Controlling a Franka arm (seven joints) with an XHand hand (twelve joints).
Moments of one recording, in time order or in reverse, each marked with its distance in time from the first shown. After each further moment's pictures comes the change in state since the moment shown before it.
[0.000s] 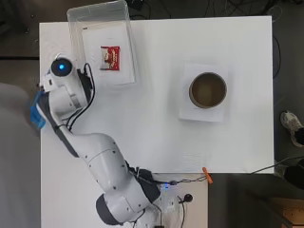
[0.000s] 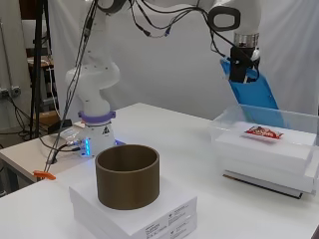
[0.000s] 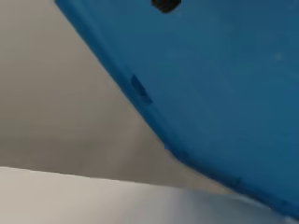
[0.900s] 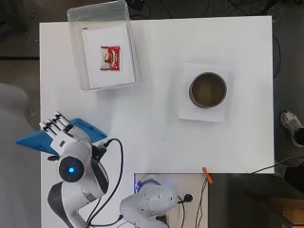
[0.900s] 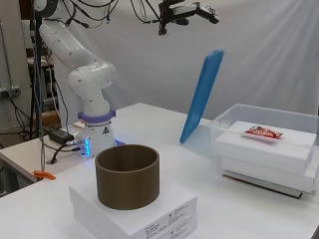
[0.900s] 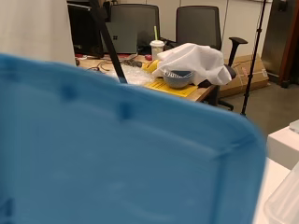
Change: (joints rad) arm 0.205 -0.942 -0.169 -0.498 0.016 -0.161 0.950
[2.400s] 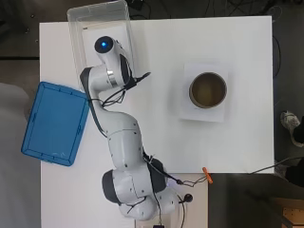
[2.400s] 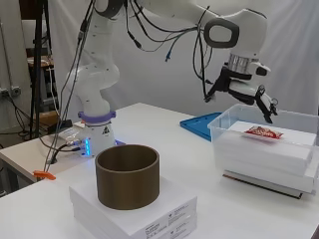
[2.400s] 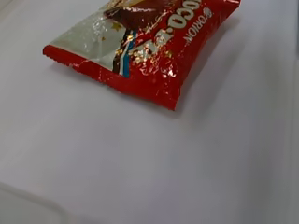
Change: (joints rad) arm -0.160 1.046 -0.182 0.533 -0.309 0.081 0.215
